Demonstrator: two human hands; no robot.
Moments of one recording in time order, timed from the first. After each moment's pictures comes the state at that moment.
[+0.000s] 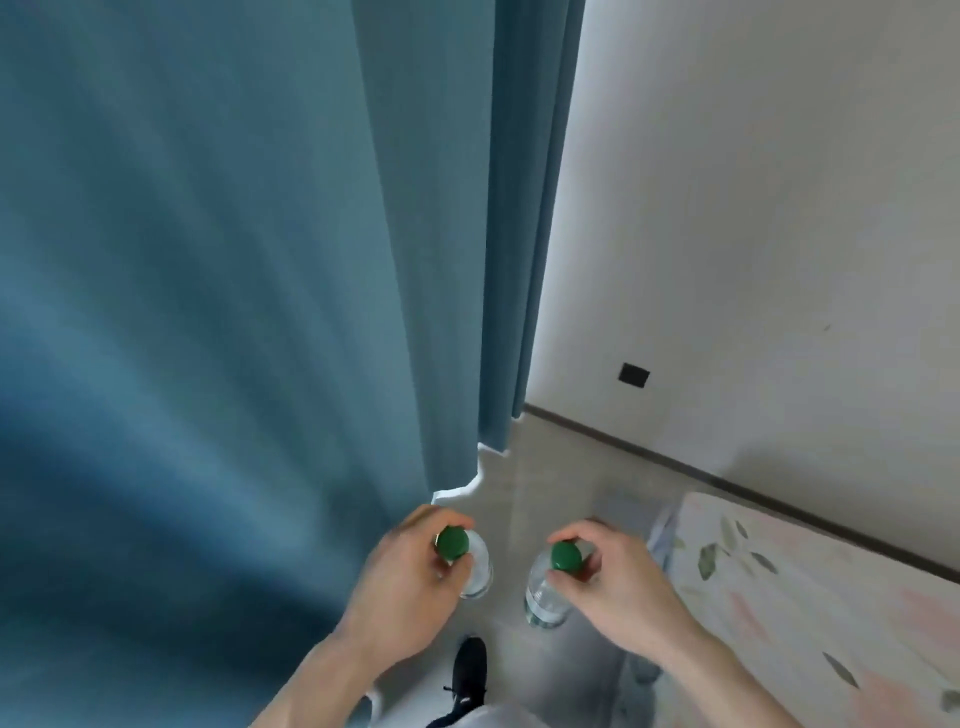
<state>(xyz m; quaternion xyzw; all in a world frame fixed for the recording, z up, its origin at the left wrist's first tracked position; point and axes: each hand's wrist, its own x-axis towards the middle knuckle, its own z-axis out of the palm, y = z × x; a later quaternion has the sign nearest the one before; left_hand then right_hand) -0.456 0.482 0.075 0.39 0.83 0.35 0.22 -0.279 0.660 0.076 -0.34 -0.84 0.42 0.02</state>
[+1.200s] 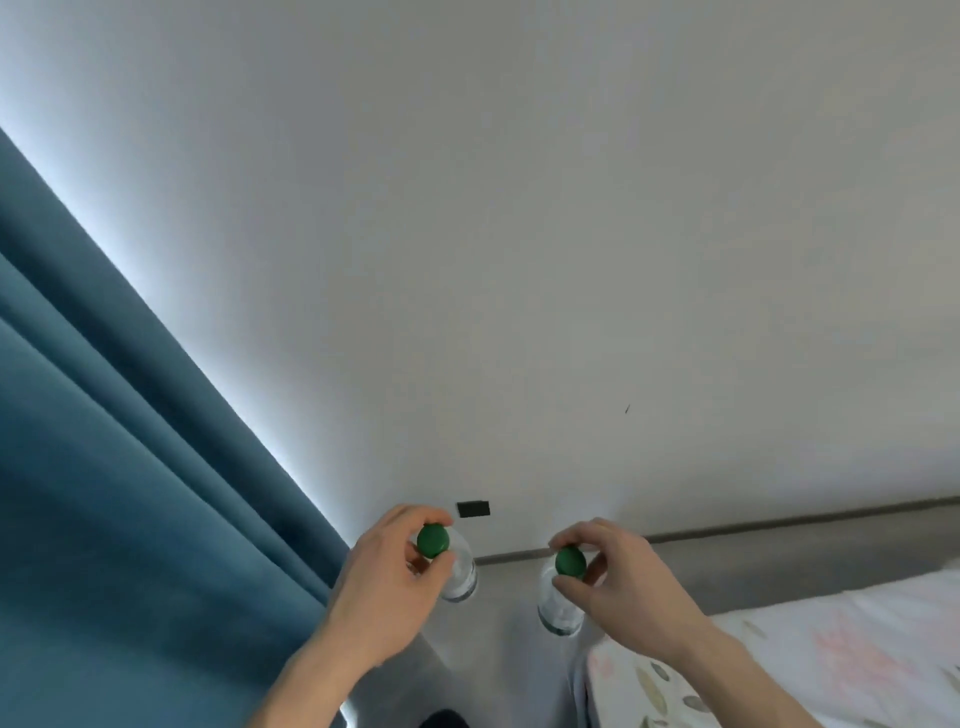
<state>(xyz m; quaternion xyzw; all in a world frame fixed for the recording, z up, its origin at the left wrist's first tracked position) -0.551 1.074 0.112 0.58 0.72 0.28 0.27 -0.287 1.142 0.087 -0.53 -0.73 0.40 0.14</state>
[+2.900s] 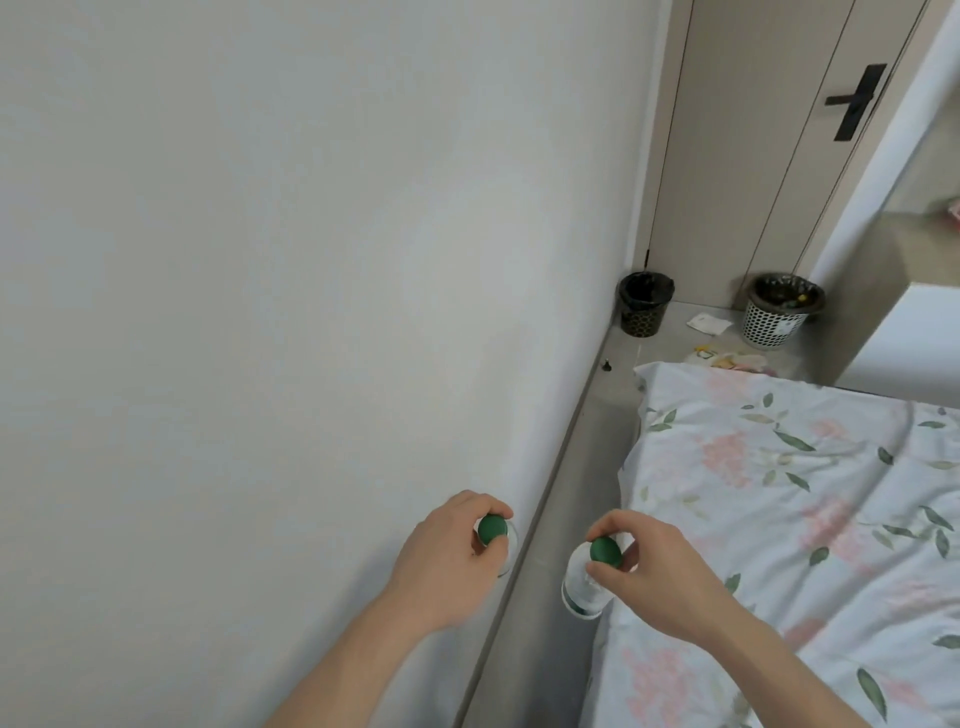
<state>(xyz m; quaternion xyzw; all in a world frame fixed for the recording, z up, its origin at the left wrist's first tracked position) 0.021 1.579 0.113 0.89 0.30 0.02 0.35 0.189 1.389 0.085 -0.83 -0.35 0.29 0.33</state>
